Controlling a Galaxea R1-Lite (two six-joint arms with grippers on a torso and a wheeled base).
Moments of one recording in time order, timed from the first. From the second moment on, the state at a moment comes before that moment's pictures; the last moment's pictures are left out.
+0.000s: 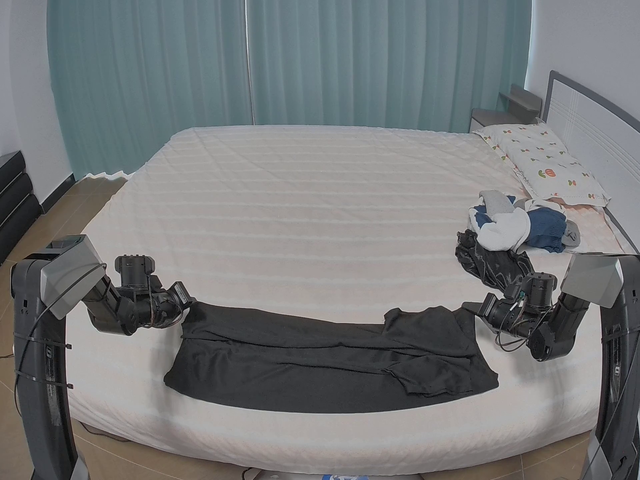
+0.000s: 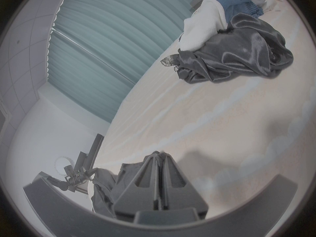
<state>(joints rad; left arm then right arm) 0.07 2.50 -1.17 -0.70 -0.36 -0.63 -0.05 2.54 -0.89 -1.23 0.52 0.66</state>
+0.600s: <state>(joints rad) 0.08 2.50 -1.17 -0.70 -0.36 -0.63 -0.07 2.57 -0.97 -1.28 0.45 0.73</state>
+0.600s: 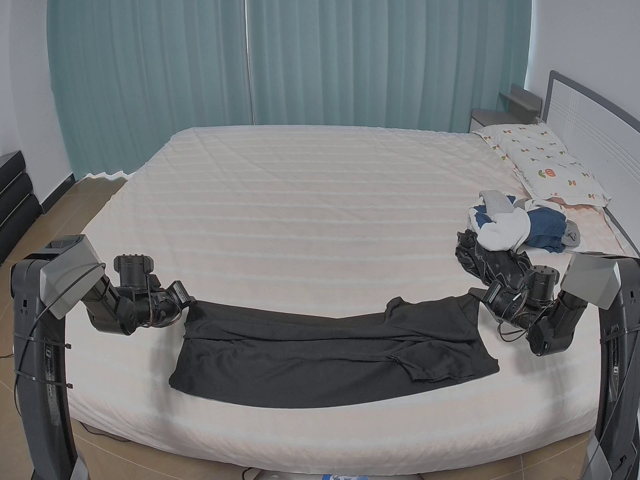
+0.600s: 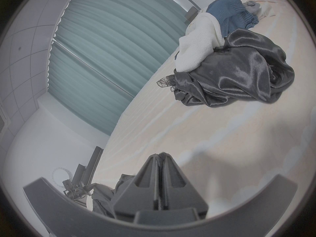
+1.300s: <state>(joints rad) 0.08 2.48 -1.14 -0.72 -0.36 -0.63 -0.07 2.51 -0.91 -1.29 0.46 0.72</state>
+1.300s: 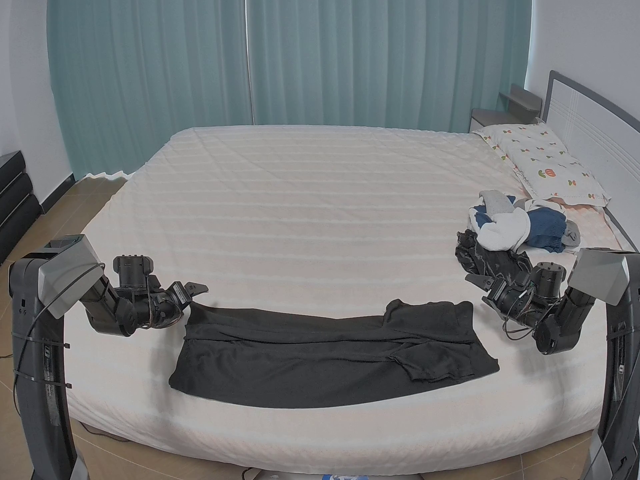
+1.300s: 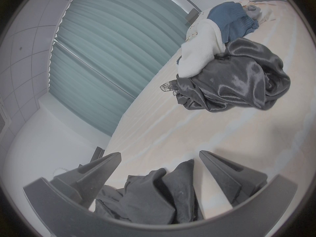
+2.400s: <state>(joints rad) 0.08 2.48 -1.13 -0.76 -0.37 -0.63 -0.01 2.45 -0.74 -1.19 0.51 0.47</state>
